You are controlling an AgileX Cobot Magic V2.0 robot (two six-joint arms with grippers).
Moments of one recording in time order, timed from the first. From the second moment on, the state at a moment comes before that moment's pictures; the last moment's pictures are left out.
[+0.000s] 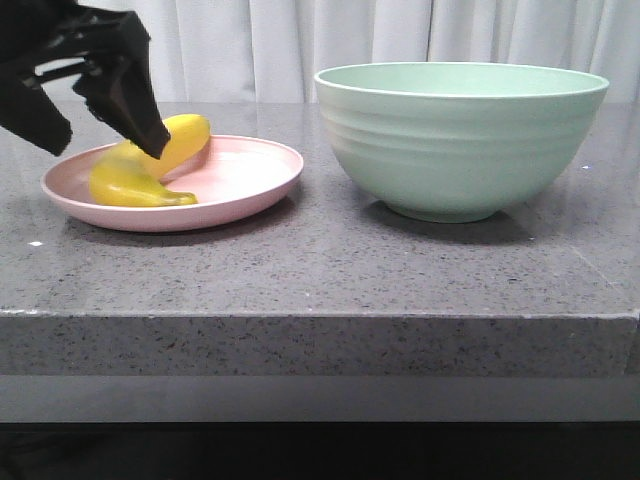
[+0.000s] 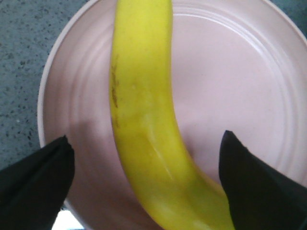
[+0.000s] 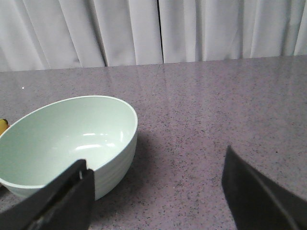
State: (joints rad) left arm -0.35 1.55 -1.17 -0.18 0.70 0.09; right arm 0.08 0.36 -0.50 0.09 0.34 0.07
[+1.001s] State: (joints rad) left arm -0.35 1.65 -1.19 -0.20 0.54 0.09; right arm 0.08 0.36 -0.50 0.09 0.35 0.07
